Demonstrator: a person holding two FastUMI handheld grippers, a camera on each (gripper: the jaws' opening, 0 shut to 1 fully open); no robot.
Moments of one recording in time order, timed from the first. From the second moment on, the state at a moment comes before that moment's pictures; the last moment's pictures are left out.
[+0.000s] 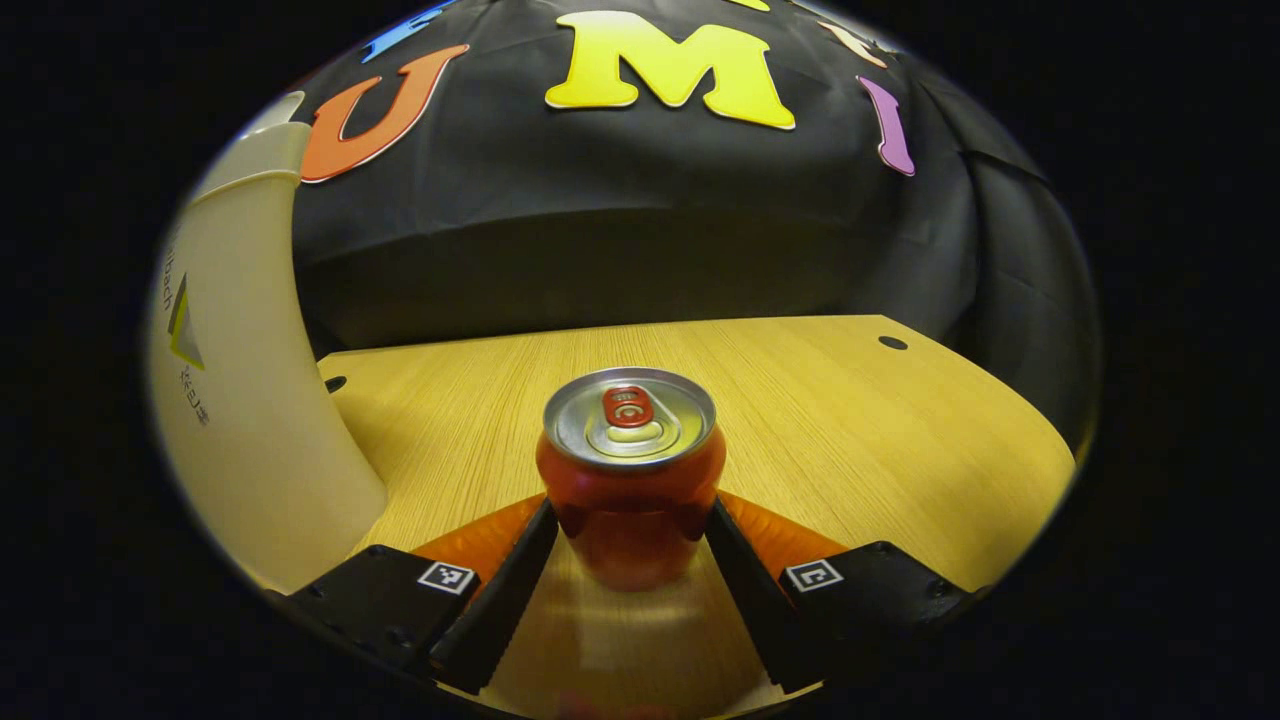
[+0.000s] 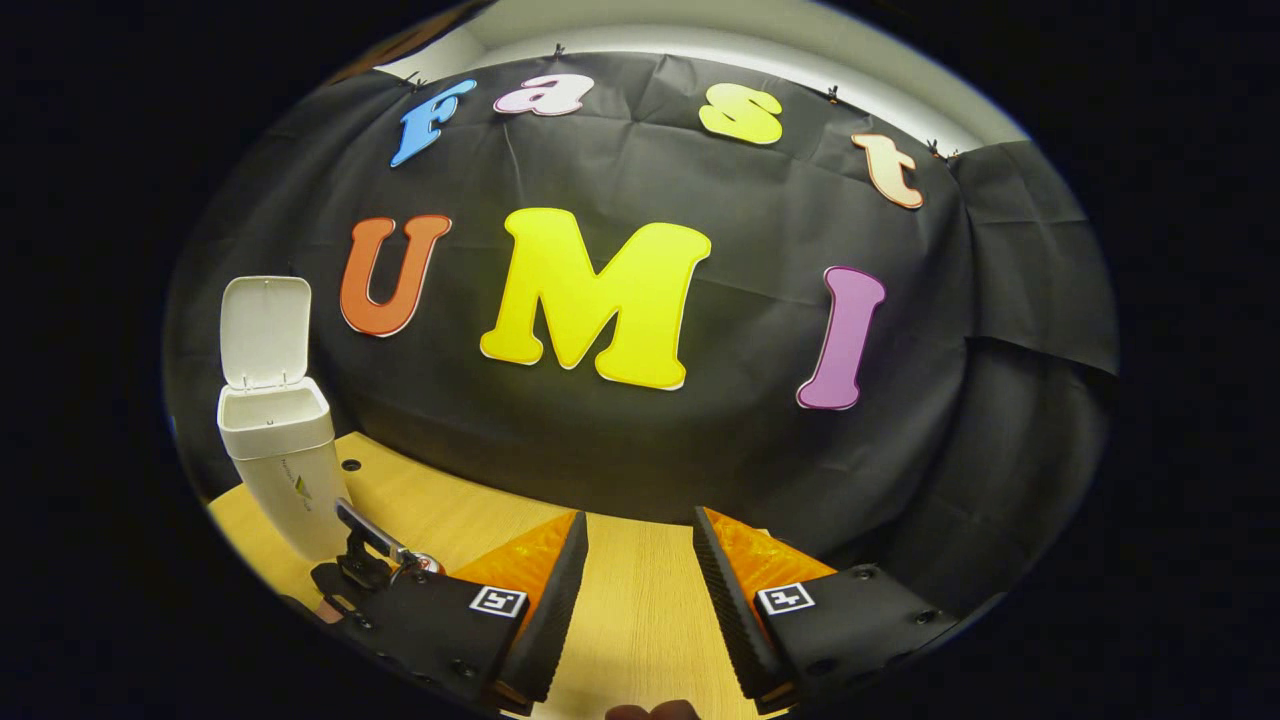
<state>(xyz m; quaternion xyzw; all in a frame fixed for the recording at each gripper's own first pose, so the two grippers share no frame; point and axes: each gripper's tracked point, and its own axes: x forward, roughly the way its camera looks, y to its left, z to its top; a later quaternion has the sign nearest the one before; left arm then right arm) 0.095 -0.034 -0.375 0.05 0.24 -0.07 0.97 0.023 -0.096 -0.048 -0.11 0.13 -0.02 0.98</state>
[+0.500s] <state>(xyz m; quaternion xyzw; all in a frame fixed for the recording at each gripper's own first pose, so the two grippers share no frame) 0.092 -0.036 -0.372 0.04 0.25 -0.08 0.96 0.019 -0.096 -0.048 -0.12 0.13 -0.02 0.98</state>
